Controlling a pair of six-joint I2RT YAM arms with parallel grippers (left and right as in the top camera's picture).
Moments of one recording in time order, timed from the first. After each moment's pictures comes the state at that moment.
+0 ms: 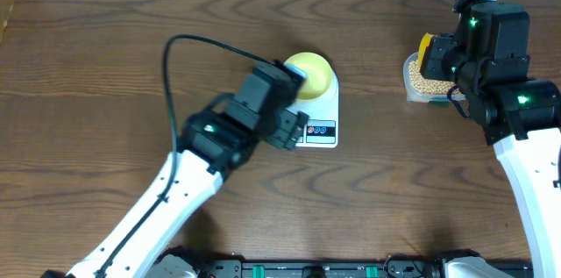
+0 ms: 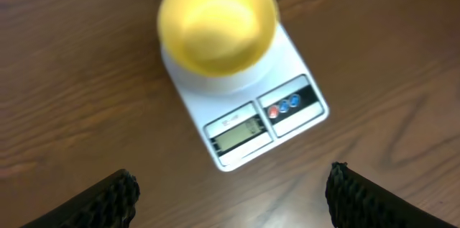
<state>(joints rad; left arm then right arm) -0.58 1.31 1.18 -0.80 -0.01 -0.03 0.14 1.33 1.38 -0.76 0.06 0.26</state>
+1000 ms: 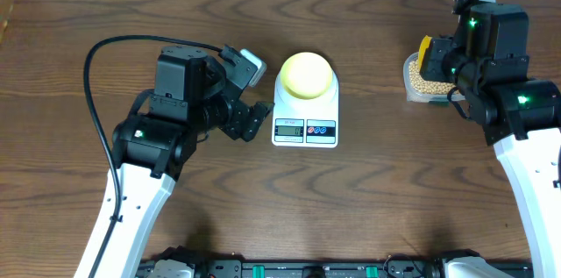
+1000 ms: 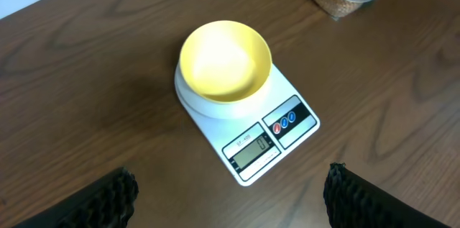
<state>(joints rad) -0.26 1.19 1.18 -0.79 0.37 0.28 0.14 1.33 1.38 -0.78 0.06 0.26</state>
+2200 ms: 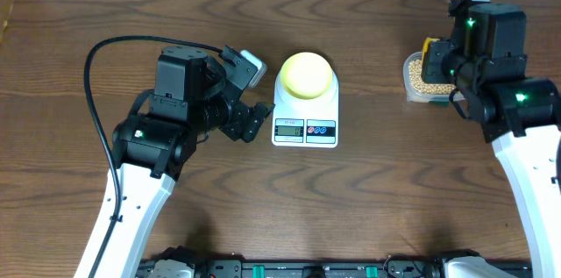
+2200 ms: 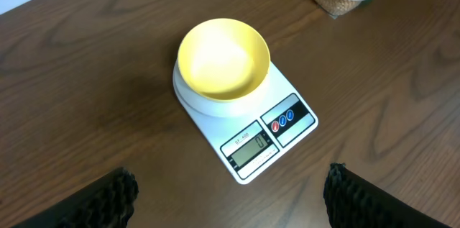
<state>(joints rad) -0.26 1.19 1.18 -0.80 0.37 0.28 0.14 1.35 1.38 -0.79 0.09 0.16</state>
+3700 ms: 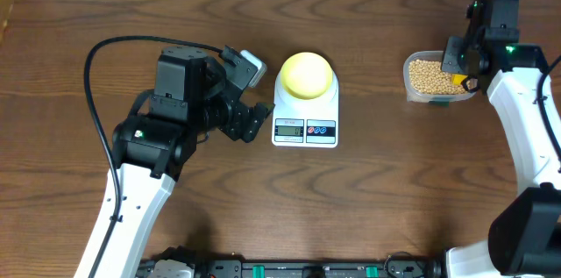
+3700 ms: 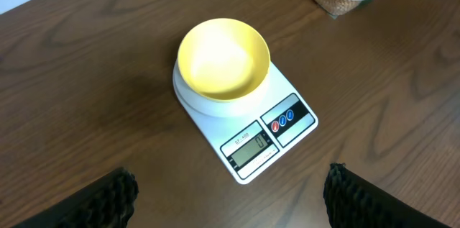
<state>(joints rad) -0.26 1.19 1.18 -0.80 0.37 0.28 -0.04 1.66 1.38 -0.71 0.17 0.15</state>
